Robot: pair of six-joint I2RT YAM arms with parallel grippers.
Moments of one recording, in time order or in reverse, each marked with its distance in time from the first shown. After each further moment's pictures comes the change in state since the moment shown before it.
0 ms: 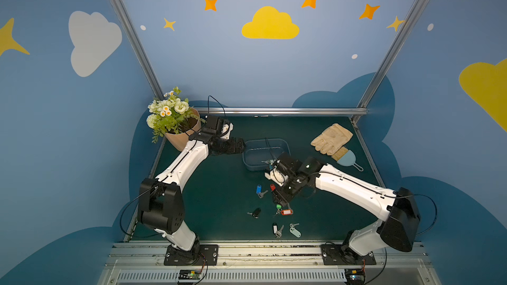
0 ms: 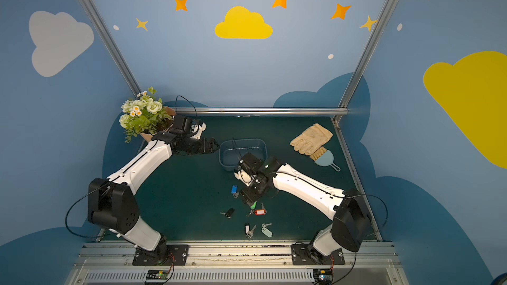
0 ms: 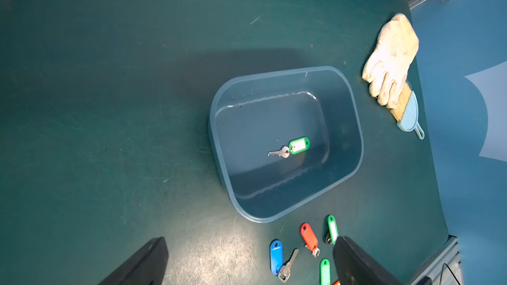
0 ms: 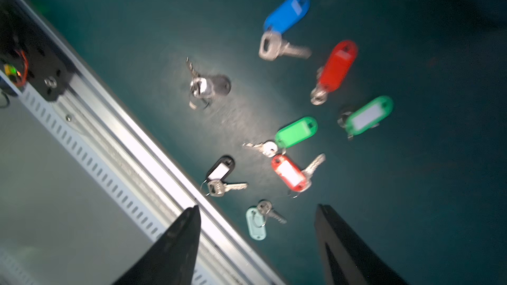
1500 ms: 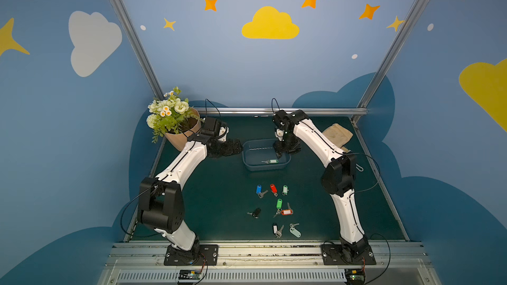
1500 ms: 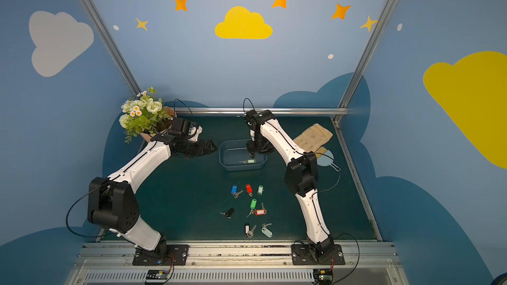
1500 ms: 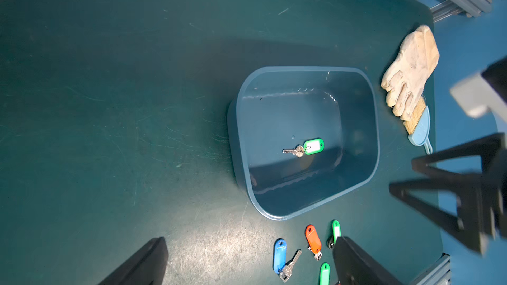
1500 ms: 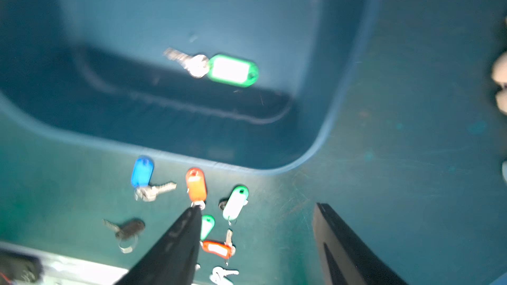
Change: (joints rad) left arm 0.046 0.007 -0.055 0.001 0.004 -0.079; right arm -0.235 0.731 0.916 -0.437 0.126 -0.008
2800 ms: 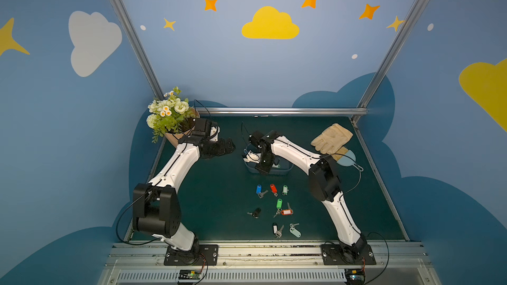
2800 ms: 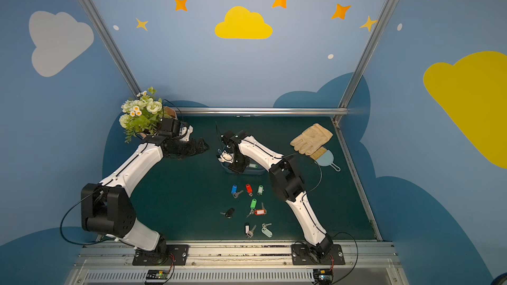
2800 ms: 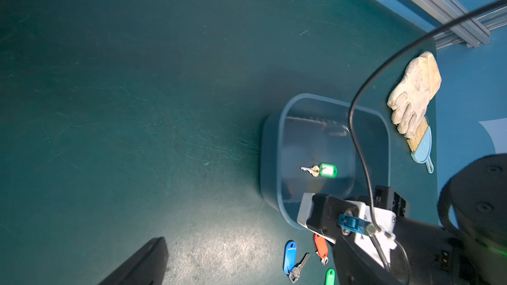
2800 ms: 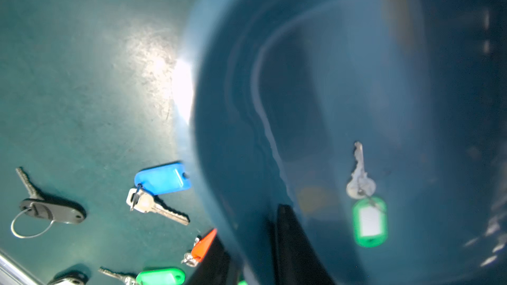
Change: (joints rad) left arm 0.084 -0.056 -0.040 -0.002 0.002 0.005; right arm 0.156 0.092 -0.140 0.246 -0.063 -0.545
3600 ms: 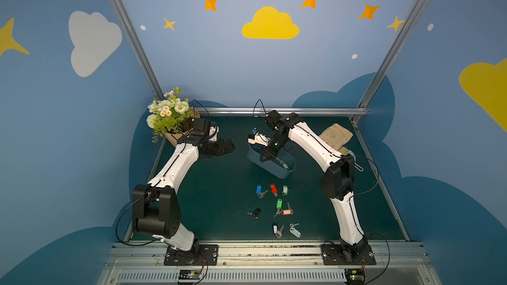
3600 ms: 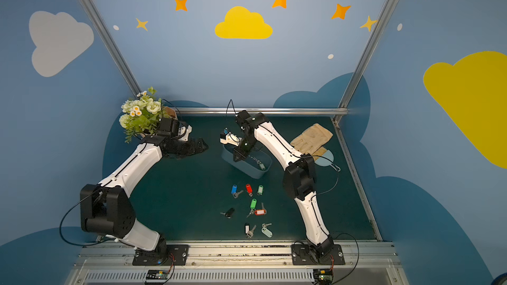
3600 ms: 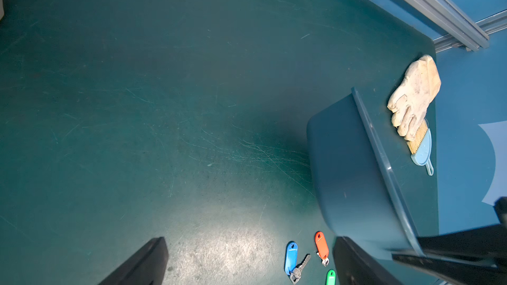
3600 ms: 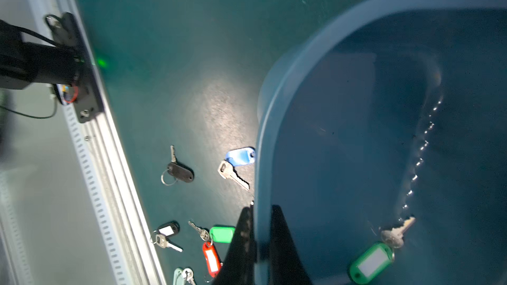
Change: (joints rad) left arm 0.008 -0.010 0.000 0.000 0.000 0.002; right arm -0.122 -0.096 0.174 -0.143 -0.431 -0.056
